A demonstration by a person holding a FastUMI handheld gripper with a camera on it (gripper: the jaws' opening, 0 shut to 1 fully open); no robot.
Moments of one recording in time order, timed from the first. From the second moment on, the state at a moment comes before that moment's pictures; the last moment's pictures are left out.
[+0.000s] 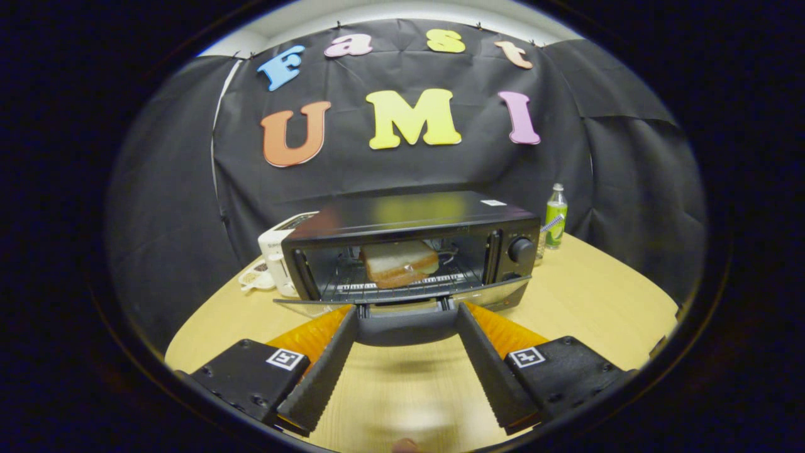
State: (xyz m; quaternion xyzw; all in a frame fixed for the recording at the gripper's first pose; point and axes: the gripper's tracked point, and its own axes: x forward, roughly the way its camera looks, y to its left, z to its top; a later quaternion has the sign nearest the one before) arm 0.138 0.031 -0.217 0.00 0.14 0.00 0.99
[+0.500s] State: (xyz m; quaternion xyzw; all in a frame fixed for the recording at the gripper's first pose) arm 0.144 0.034 -0.203 0.04 0.15 0.02 0.99
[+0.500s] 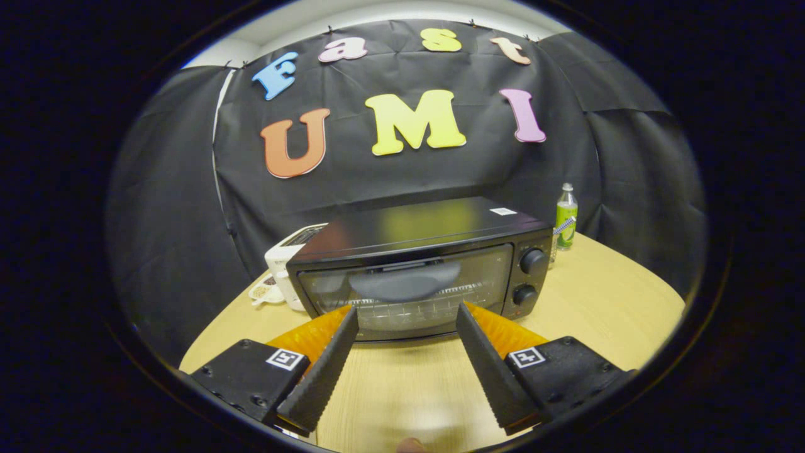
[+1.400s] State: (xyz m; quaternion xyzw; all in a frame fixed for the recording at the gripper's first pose) arm -0.004 -0.017 -0.034 0.05 0.05 0.01 1.00
